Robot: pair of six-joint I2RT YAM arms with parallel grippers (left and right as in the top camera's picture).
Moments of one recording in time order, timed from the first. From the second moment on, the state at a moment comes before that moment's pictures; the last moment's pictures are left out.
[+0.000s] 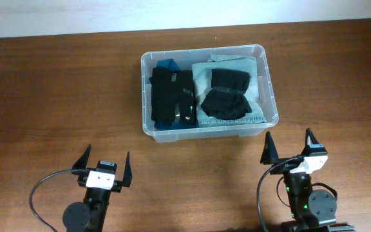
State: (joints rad) left arm -0.02 0.01 0.02 -0.07 0.15 0.24; right arm 0.08 0.06 0.06 0.06 0.05 0.11
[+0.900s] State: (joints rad) left arm -0.02 0.01 0.02 -0.07 0.15 0.24; right arm 0.06 0.01 0.01 -0.07 -0.03 0.11
